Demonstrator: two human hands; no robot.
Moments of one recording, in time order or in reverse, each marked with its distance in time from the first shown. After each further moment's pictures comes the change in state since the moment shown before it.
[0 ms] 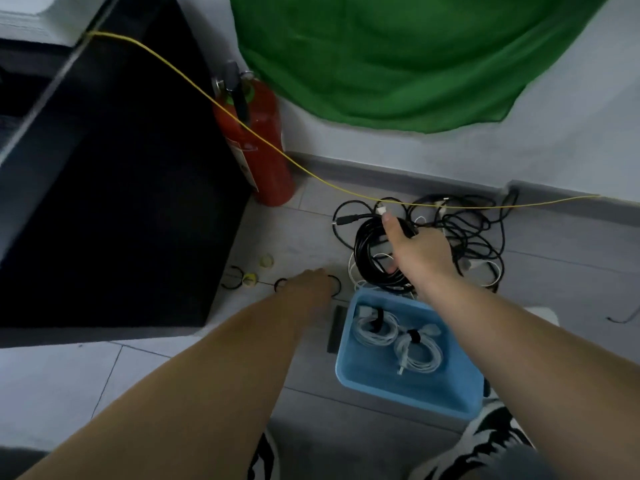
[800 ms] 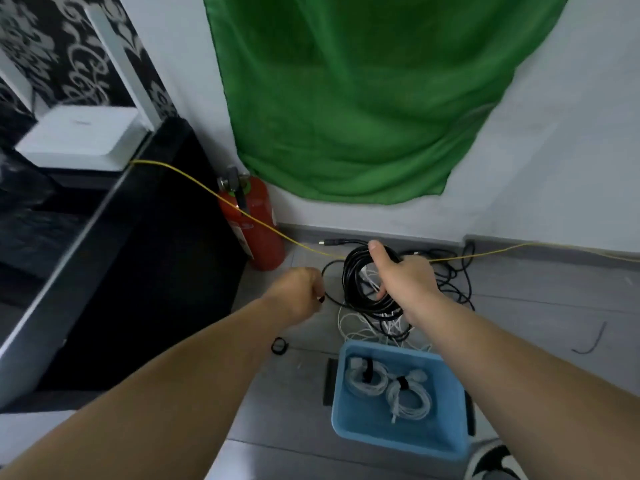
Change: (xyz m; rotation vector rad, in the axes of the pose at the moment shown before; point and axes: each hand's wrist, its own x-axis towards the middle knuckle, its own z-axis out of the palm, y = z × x) left_hand -0.063 -0.002 -0.114 -0.321 0.401 0.101; right_hand -0.033 -0.057 -0.055 0.163 0.009 0.010
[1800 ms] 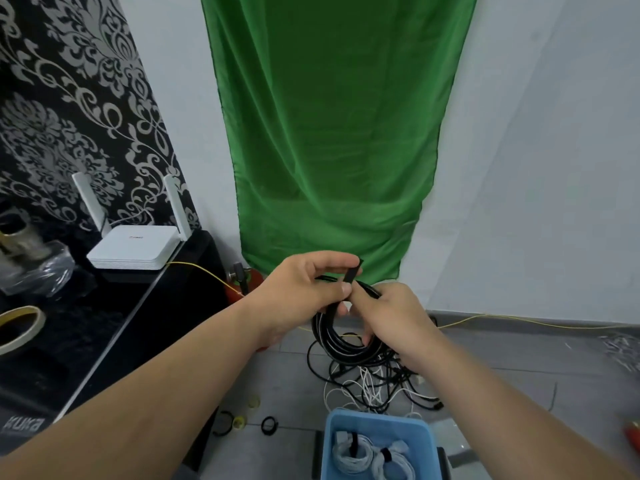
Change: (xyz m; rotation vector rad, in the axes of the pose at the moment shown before) left_hand -0.158 0.142 -0.163 -0.942 0.041 0.388; right_hand -0.142 -0.093 -0.096 0.073 -0.086 -0.400
